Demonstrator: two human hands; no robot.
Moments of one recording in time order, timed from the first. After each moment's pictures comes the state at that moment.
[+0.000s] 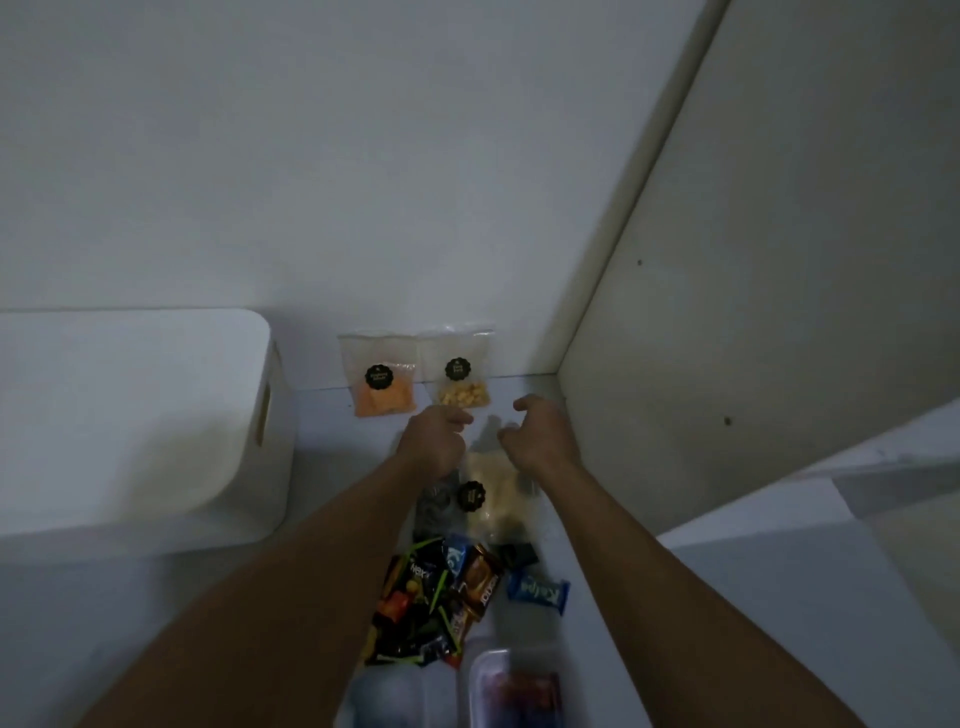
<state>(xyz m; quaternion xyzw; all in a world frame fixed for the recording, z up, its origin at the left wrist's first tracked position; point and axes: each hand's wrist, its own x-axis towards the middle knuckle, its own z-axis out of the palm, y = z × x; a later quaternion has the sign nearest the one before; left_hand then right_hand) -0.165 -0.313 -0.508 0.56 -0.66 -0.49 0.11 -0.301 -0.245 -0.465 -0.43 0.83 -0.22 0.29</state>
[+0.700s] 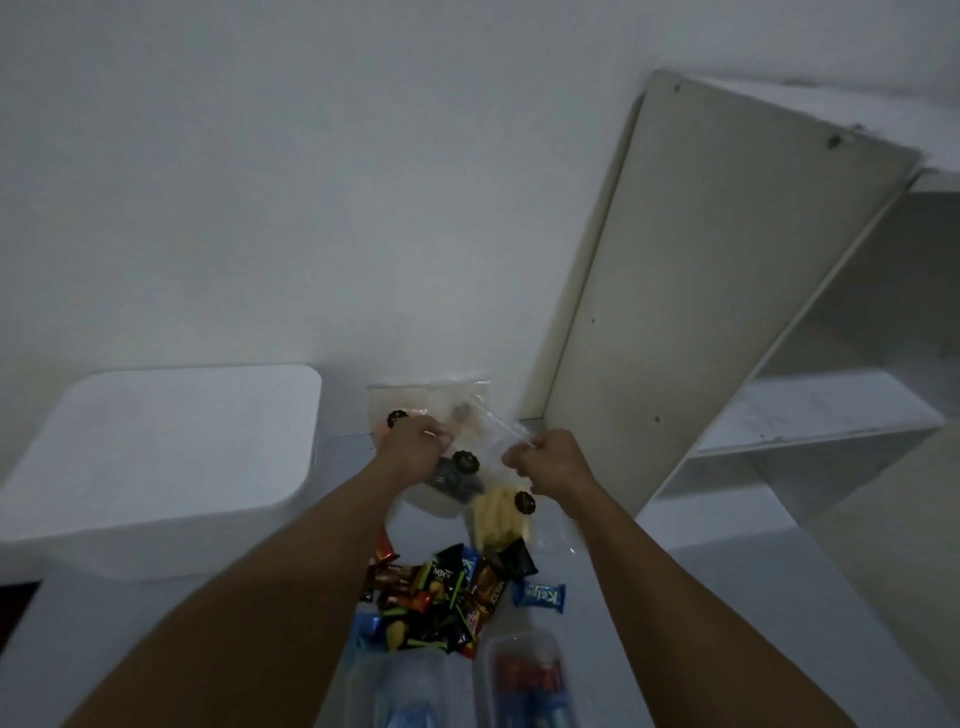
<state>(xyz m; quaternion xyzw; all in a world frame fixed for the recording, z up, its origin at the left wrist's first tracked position) -0.109 -0.268 -0.405 0.55 -0.66 -0.48 0.20 -0.273 -0.165 -0.377 -0.34 0.78 -0.37 0.38</state>
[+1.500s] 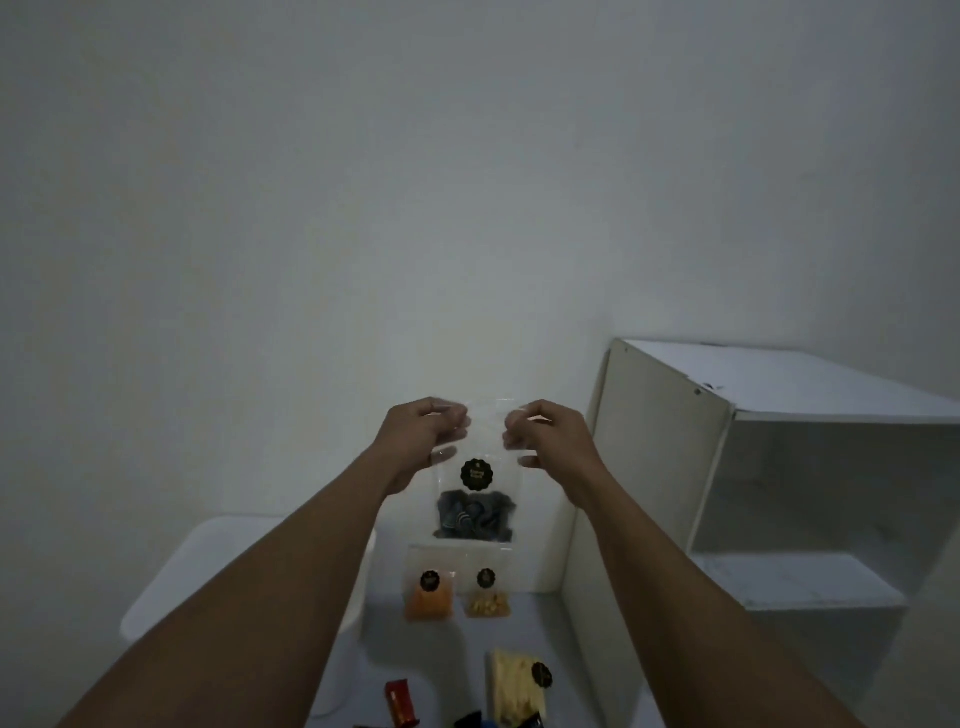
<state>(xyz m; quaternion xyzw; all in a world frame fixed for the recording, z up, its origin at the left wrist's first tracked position) -0.033 -0.209 -0.135 0.36 -0.55 -0.61 0.45 -0.212 -0.140 -0.126 -0.50 0.57 -0.57 0.31</state>
